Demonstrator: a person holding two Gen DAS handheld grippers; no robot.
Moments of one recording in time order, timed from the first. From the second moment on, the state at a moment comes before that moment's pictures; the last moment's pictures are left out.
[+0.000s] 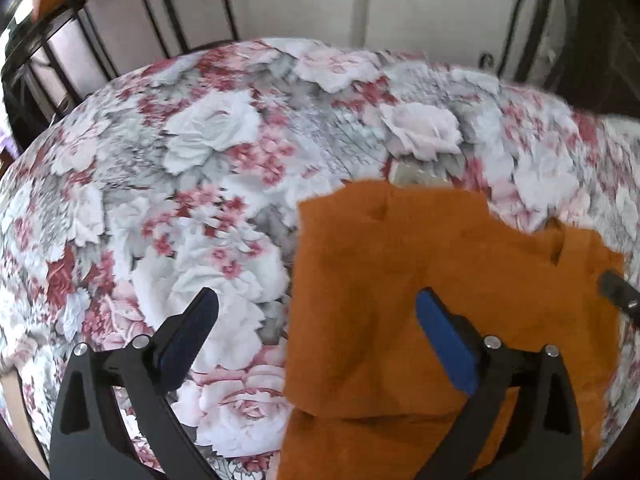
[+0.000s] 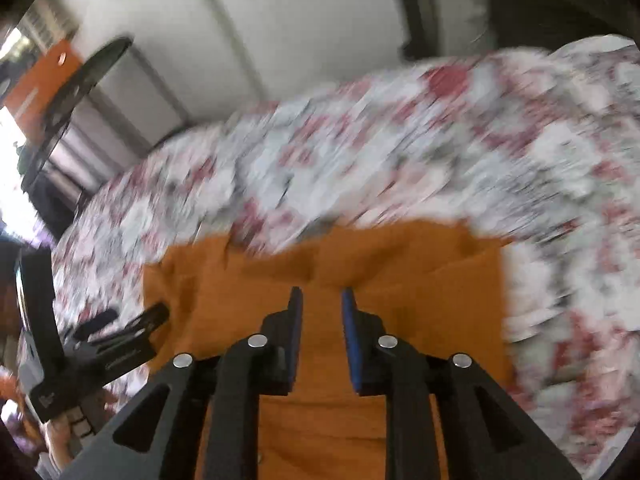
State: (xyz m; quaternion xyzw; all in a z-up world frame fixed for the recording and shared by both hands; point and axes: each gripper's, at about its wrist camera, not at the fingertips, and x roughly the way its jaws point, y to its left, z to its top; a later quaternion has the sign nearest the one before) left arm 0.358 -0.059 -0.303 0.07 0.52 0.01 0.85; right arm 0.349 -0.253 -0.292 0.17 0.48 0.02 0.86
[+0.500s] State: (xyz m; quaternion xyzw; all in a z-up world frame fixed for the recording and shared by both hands) left arm 0.335 -0.072 -0.341 0.11 0.61 -0.02 0.78; right arm 0.334 -0.221 -0.335 0.12 0.59 0.05 0.80
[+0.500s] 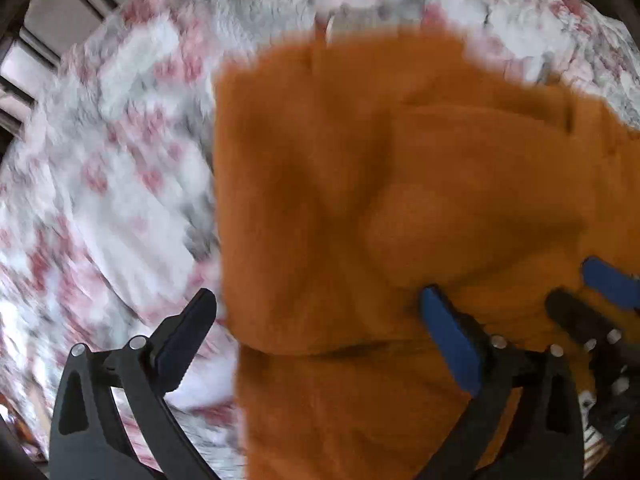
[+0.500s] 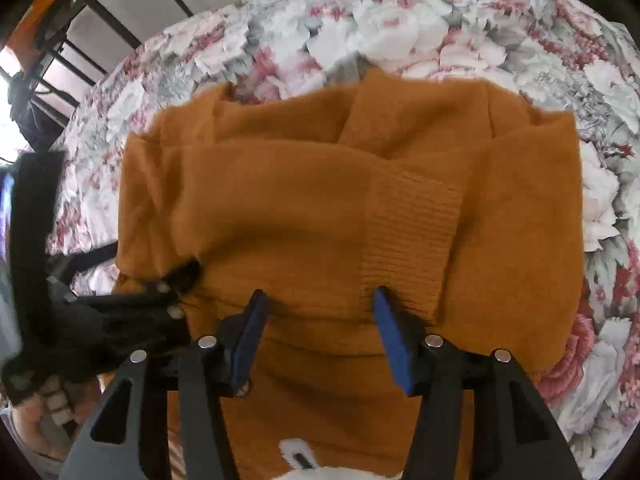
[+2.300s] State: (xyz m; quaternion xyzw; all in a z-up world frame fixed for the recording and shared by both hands) left arm 0.156 0.024 -0.312 -0.08 0.72 -0.13 0.68; right arm 0.118 -0.253 -0.288 0.30 0.59 0.06 0.75
